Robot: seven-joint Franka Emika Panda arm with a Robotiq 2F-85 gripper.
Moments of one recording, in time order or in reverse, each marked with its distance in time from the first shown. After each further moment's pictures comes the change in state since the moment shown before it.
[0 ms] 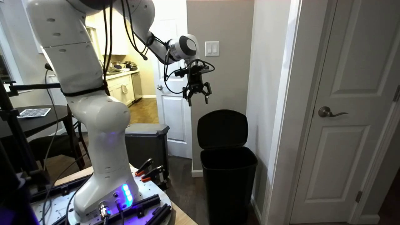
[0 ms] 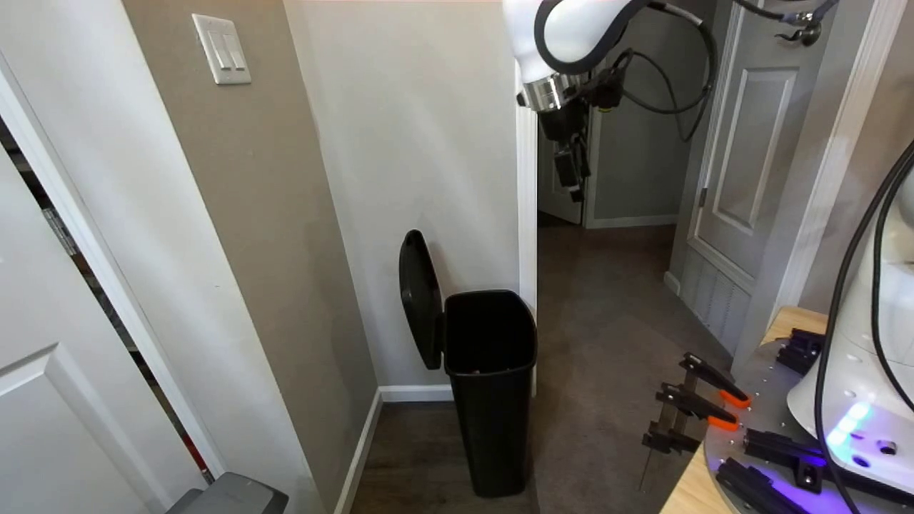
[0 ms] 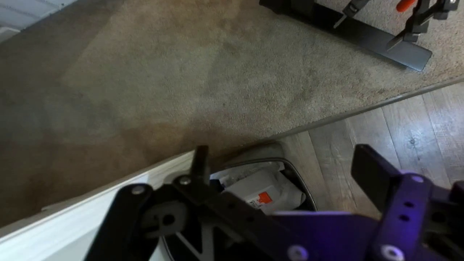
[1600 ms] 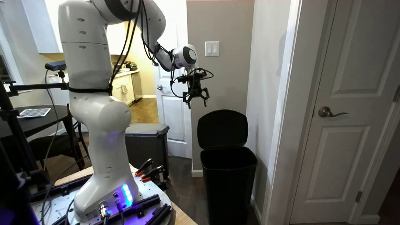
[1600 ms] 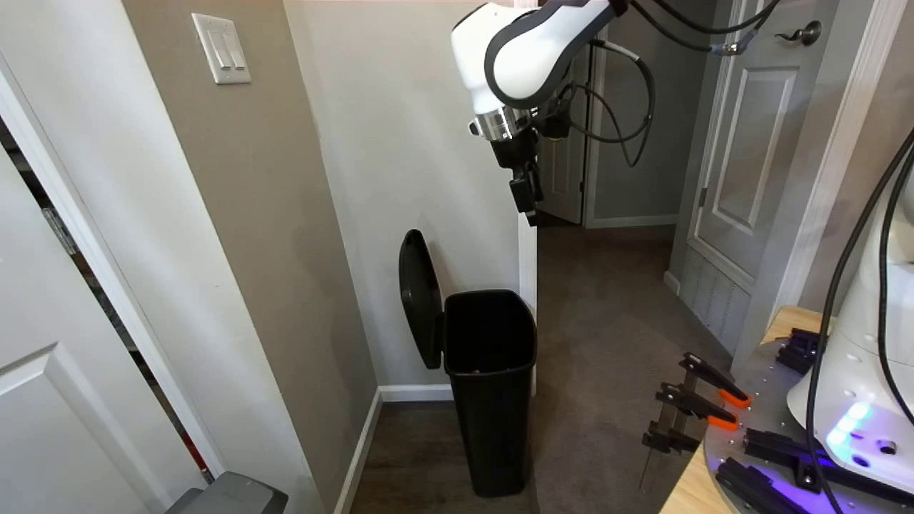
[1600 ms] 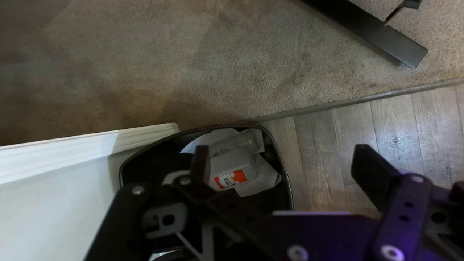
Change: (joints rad) arm 0.040 0.220 0.057 0.150 0.000 0.062 -0.024
